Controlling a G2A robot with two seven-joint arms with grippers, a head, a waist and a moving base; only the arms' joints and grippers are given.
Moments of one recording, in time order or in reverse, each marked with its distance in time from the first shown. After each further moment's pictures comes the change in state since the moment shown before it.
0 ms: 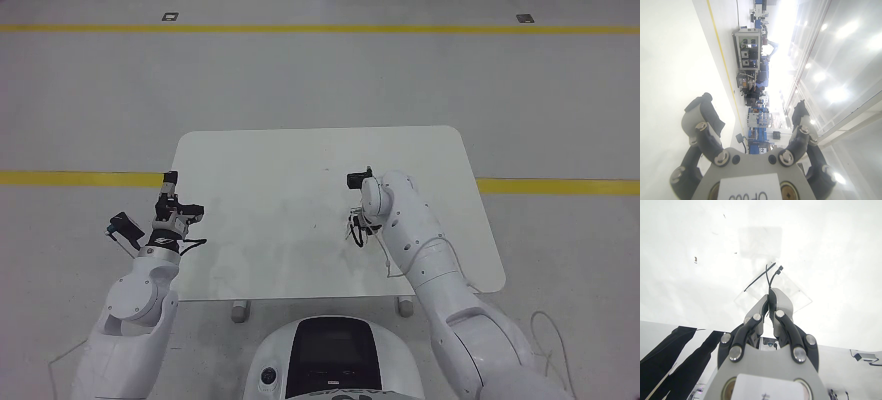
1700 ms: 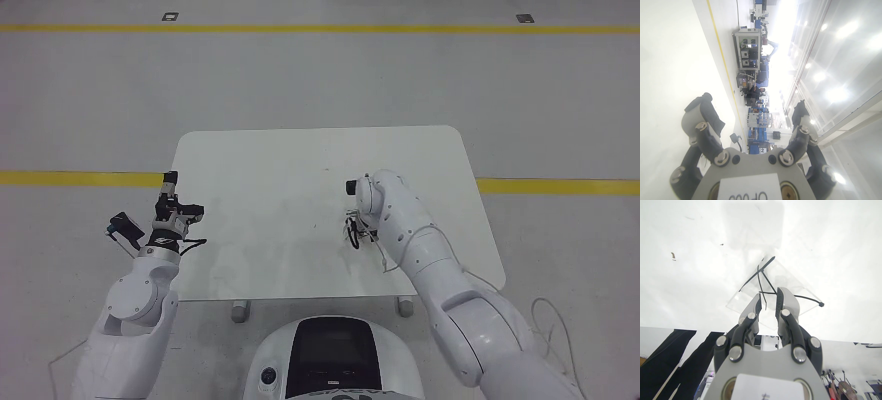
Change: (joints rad) left arm 0.000 0.000 0.000 0.000 0.000 0.000 0.000; right arm 0.106 -0.011 -0.090 0.219 0.083 0.073 -0.006
